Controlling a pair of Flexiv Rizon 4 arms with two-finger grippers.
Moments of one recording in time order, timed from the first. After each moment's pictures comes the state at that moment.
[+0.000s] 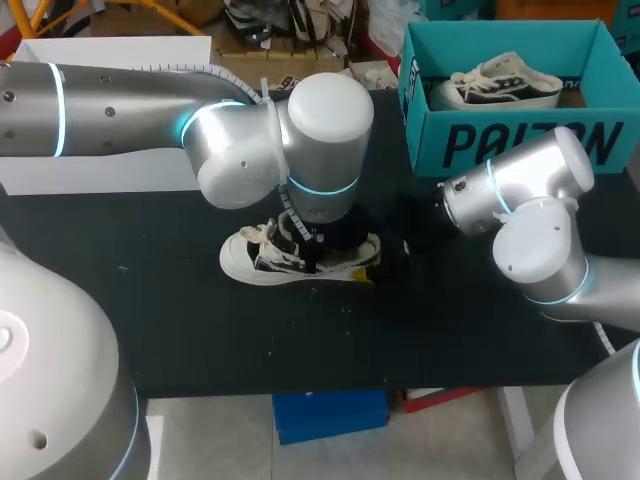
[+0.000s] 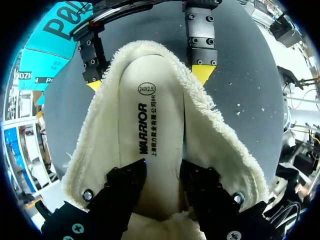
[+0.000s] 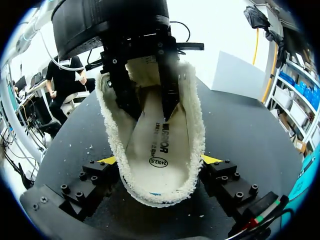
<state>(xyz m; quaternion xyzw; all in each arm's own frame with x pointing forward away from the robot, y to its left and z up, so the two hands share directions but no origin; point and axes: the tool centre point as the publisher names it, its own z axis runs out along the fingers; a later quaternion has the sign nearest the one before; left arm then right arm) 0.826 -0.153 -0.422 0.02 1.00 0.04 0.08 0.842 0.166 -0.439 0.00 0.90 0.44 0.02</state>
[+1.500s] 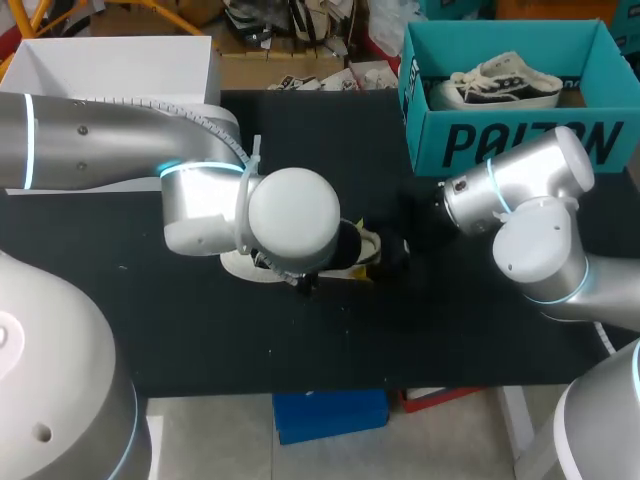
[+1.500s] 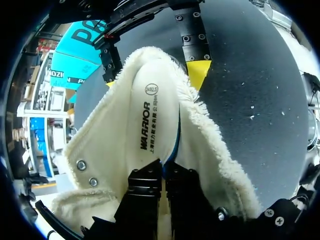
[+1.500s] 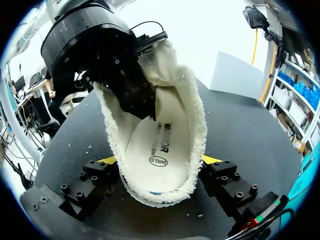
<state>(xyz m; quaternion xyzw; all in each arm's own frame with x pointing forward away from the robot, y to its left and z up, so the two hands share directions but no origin) 0.835 -0.151 -0.422 -0.01 0.97 -0.02 0.25 0.843 0.166 -0.439 0.00 0.90 0.44 0.02</state>
